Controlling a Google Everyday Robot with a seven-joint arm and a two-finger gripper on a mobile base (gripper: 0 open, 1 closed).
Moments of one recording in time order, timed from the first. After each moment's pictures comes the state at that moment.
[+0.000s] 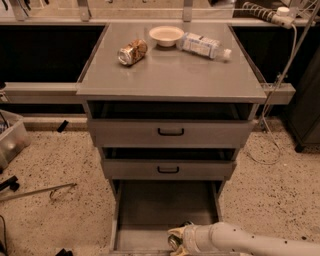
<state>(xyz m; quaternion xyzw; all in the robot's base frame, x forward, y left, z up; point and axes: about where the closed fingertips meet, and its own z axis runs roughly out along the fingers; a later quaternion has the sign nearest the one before) 0.429 -0.063 0.306 -0.74 0.57 0.12 0.35</state>
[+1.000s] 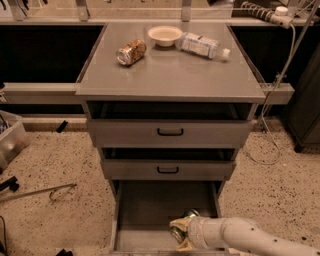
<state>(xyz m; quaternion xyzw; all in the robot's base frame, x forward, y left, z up) 0.419 -0.067 0.401 -0.76 0.52 0.09 0.38</state>
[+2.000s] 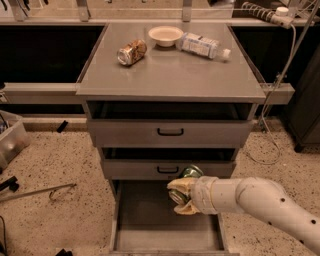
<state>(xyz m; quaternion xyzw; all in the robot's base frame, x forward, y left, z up) 0.462 -0.058 0.621 -0.80 0.41 -0.02 0.44</state>
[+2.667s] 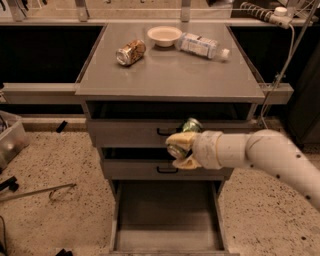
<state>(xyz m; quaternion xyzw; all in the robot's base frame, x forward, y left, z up) 0.538 -0.056 0.739 -0.79 0.33 -0.09 0.50</state>
